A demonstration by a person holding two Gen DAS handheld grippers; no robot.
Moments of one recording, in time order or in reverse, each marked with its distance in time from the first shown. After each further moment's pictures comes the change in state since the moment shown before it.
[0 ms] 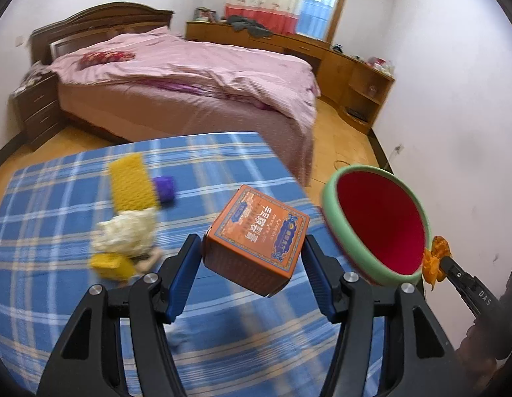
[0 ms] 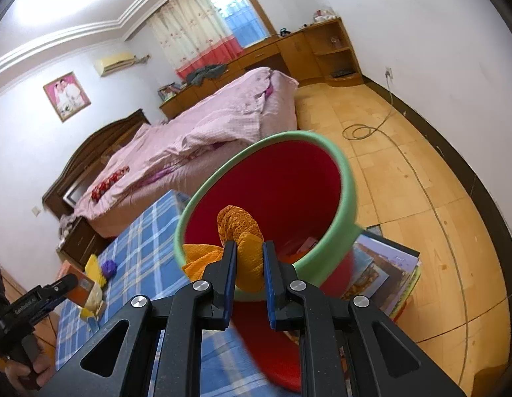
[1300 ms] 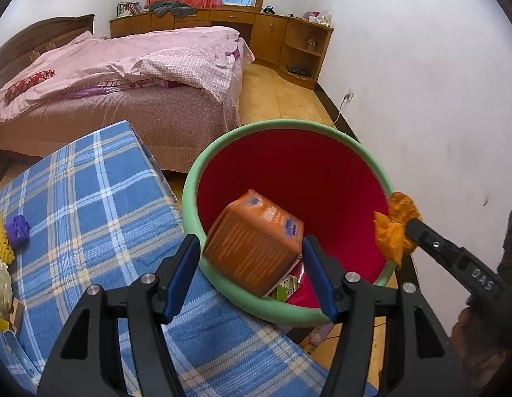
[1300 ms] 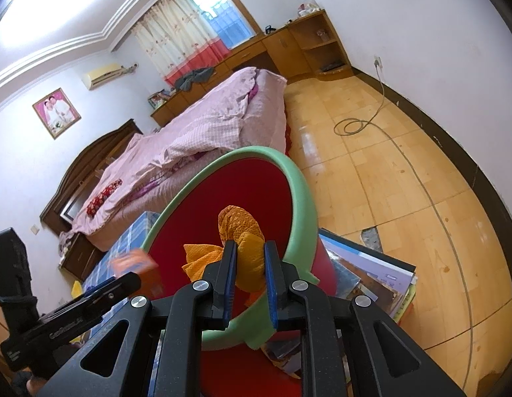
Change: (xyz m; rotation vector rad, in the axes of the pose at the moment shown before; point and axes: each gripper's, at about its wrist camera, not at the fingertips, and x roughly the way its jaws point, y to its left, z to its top) left arm 0.097 -0.137 -0.003 0.225 0.121 -0.155; right arm 0.037 -0.049 0.033 0.062 0.010 0.005
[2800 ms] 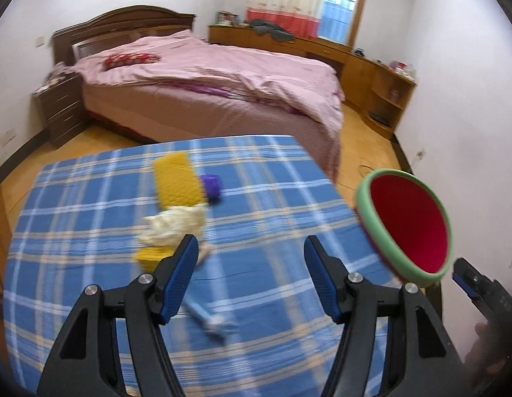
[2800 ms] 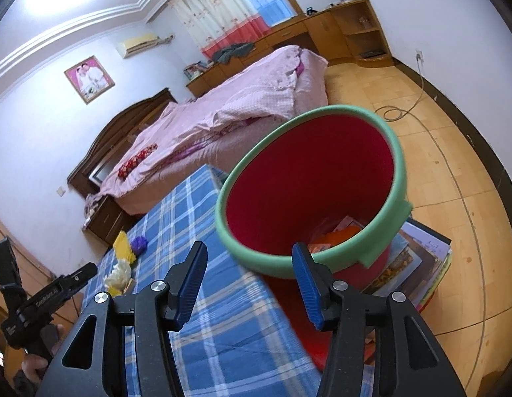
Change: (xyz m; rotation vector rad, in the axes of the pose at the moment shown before) left arm -0.141 0.156 -0.060 -0.278 -0.129 0.285; right arm -0.024 0.080 -0.051 -0.103 0.109 0.121
